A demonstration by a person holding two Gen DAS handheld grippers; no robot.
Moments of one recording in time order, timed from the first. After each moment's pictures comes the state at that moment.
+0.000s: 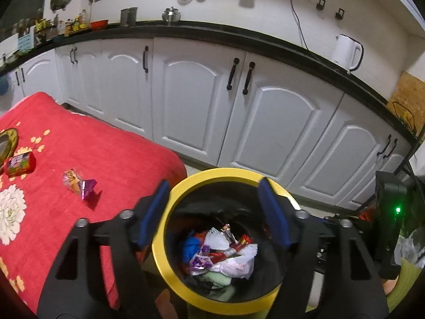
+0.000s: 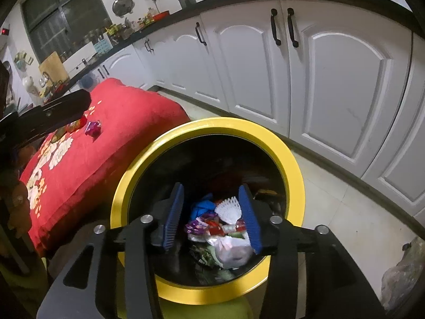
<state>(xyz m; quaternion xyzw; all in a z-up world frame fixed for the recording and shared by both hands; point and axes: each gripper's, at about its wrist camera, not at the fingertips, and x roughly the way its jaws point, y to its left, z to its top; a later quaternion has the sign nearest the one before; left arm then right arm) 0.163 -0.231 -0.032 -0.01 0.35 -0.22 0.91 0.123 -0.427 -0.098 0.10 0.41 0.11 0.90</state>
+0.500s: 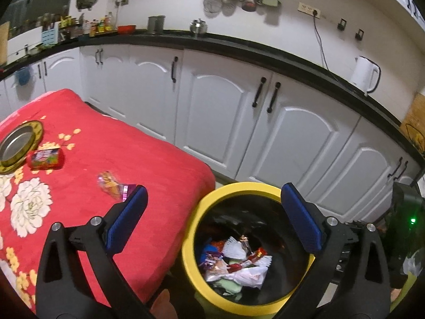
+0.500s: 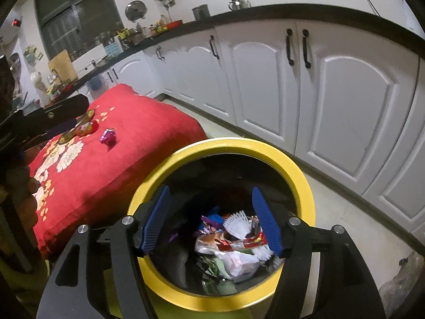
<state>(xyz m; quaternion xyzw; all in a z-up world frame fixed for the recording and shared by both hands) 0.162 -0.190 -0.015 -0.03 0.32 -0.16 0.93 0.123 -0.405 -0.073 0.07 0.38 0.13 0.91</state>
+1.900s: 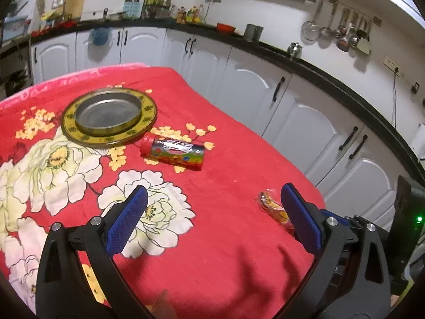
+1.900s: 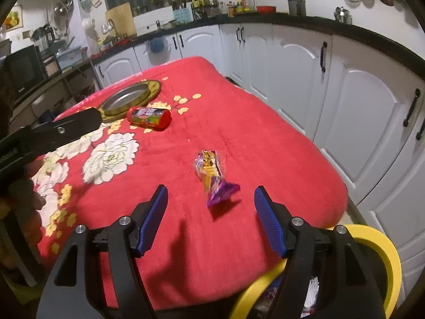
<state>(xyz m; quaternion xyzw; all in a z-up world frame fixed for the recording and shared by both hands) 0.194 0.010 -0.030 -0.14 0.33 0.01 0.93 0.241 -0.191 -0.072 -0.04 0.39 0.28 0.88</state>
